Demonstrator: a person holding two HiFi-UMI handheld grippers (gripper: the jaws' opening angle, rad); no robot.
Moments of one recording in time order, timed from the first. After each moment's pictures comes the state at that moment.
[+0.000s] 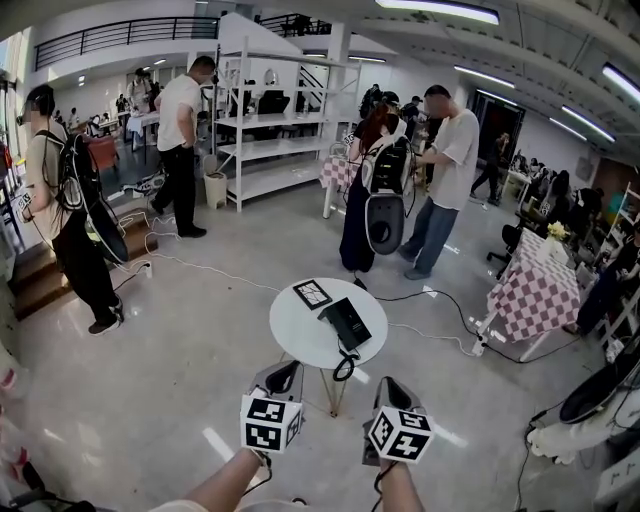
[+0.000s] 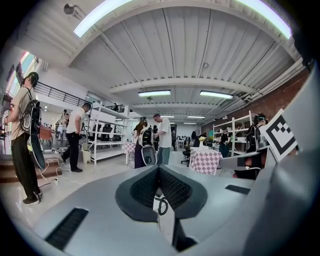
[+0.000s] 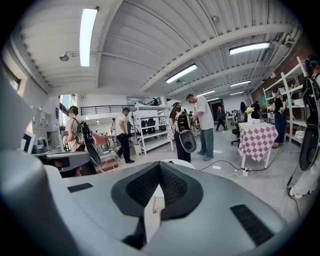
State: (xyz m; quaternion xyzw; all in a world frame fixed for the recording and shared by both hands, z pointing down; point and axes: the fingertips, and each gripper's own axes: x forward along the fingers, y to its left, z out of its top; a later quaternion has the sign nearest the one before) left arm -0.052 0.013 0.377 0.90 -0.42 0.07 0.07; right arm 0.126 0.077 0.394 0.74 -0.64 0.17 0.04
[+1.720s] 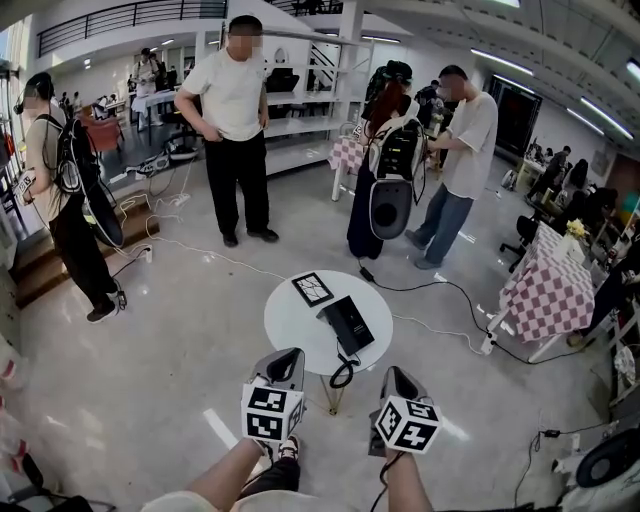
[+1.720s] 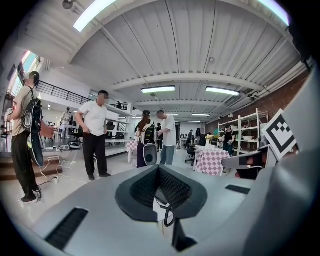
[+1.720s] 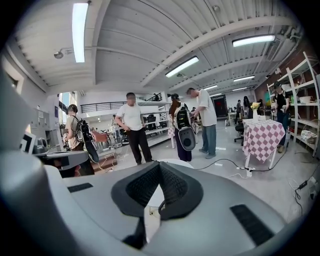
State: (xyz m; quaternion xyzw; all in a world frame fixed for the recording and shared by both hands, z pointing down) left arm -0.006 -0.061 0.394 0.89 -0.44 0.08 0.08; right arm 0.184 0.002 0.413 0.73 -0.65 0.19 0.05
